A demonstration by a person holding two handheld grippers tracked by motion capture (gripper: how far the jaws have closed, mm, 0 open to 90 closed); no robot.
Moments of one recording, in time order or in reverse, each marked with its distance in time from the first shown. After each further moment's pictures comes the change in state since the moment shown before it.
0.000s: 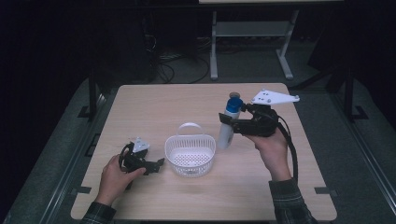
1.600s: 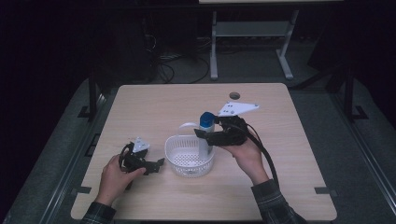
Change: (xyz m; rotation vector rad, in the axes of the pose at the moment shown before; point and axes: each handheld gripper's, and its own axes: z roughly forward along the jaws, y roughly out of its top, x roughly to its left) left arm 0.000 0.000 0.000 0.000 -0.001 0.000; right arm 0.032 -0.022 0.060 0.126 0.095 -0.060
